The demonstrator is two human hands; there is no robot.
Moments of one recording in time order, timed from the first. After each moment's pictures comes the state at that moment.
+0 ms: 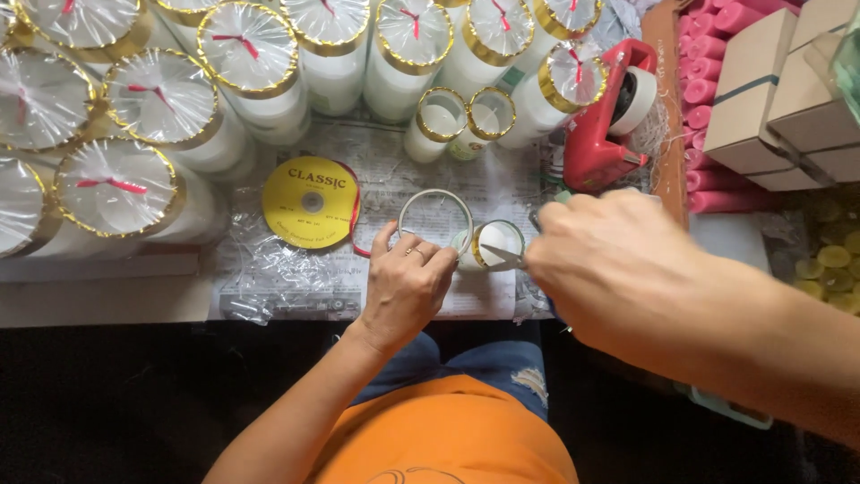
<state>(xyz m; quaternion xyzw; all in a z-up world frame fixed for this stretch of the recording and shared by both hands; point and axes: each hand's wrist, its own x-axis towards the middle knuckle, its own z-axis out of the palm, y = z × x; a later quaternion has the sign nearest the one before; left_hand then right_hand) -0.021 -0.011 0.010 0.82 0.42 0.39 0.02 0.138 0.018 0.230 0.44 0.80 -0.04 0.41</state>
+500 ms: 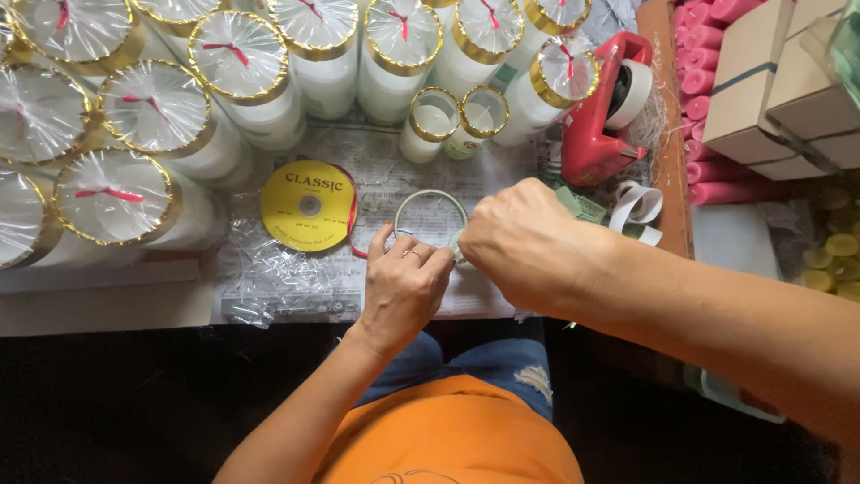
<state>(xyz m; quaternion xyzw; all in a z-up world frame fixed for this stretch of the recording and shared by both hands) -0.013 -0.012 -0.018 0.80 0.42 0.42 0.00 0.130 0.039 0.162 0.35 0.89 -0.04 0.30</state>
